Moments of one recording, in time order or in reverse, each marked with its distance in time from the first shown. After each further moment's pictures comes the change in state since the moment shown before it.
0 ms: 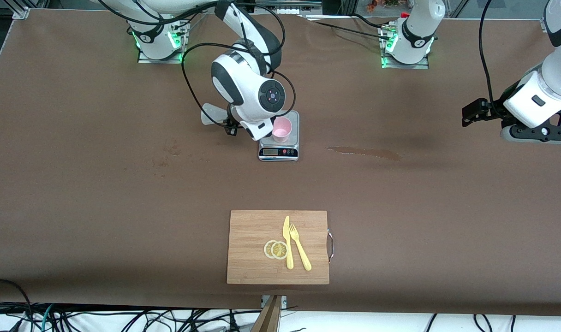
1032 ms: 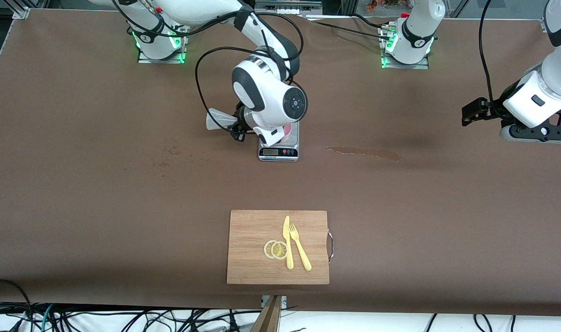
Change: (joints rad) left arm 0.000 0.000 0.000 0.000 0.000 -0.006 0.000; right arm 0.136 0.146 -0.108 0.231 -0.040 -0.144 0.002
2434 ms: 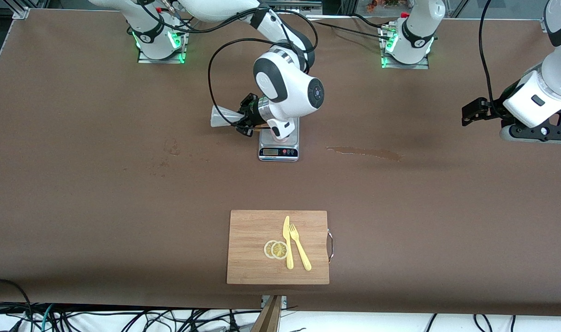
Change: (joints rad) left arm 0.000 0.000 0.000 0.000 0.000 -0.001 0.000; right arm 0.122 0.055 -0.084 0.055 -0.056 -0.060 0.001
